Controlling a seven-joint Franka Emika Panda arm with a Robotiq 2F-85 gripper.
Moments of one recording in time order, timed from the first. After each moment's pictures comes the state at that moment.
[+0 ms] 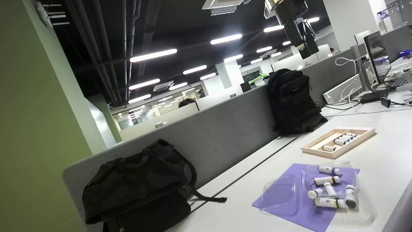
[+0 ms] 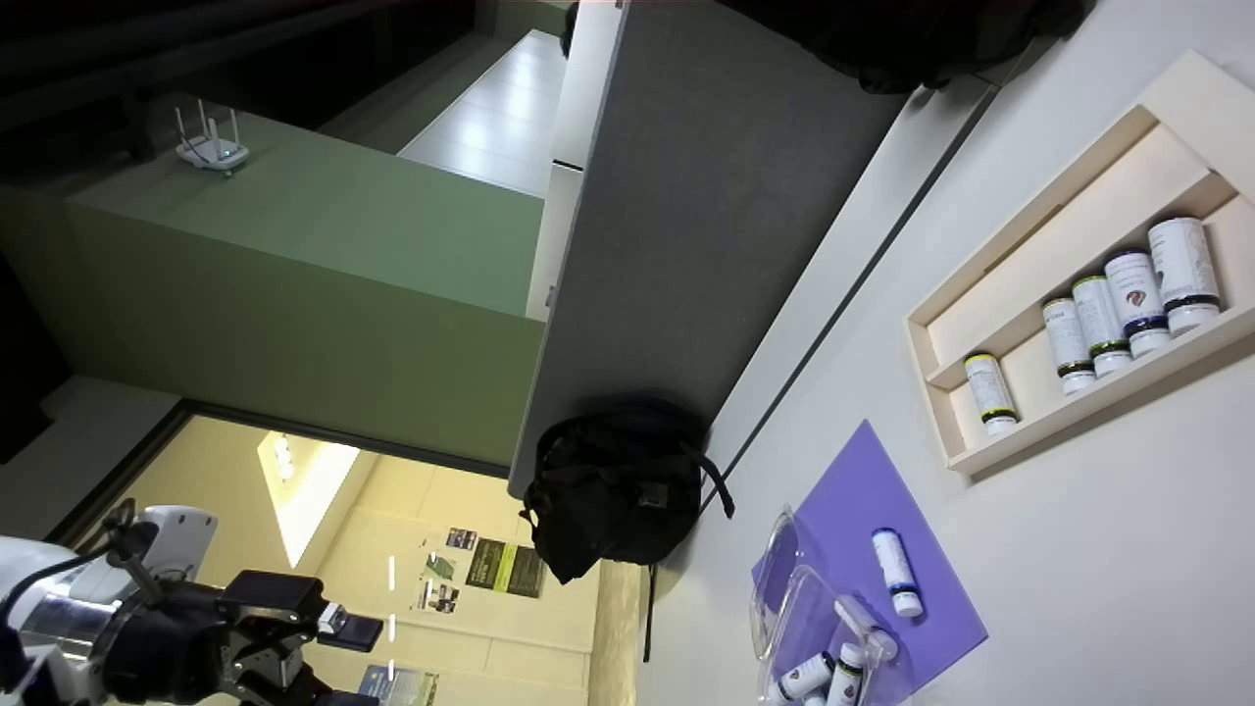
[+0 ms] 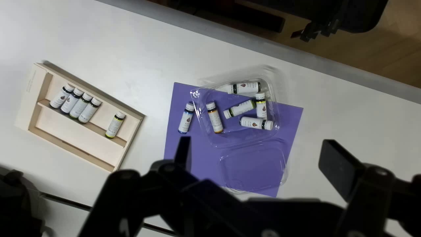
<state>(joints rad) 0.10 -0.64 0.11 -2.41 0.01 1.73 -0.08</state>
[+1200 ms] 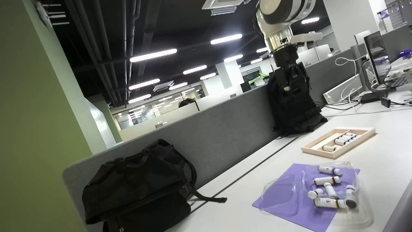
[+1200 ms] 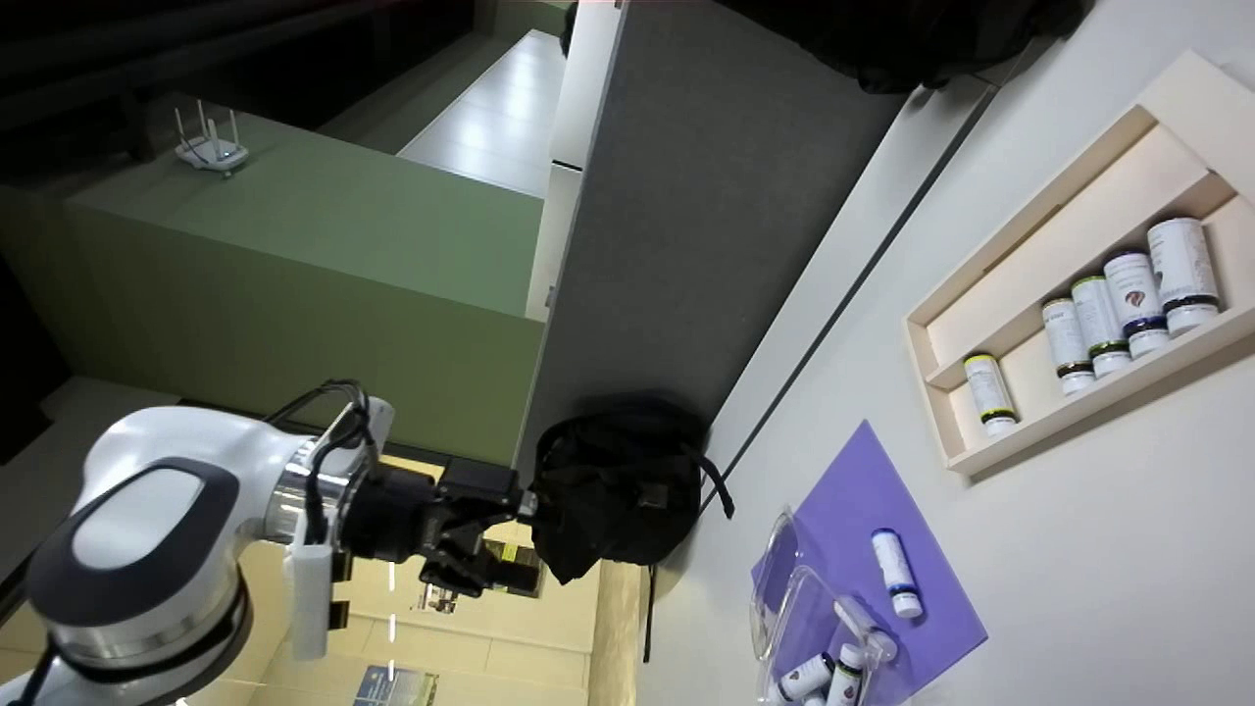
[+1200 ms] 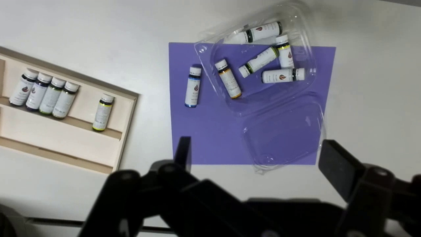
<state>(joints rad) 0.04 -0.29 0.01 -2.41 0.06 2.11 -0.09</state>
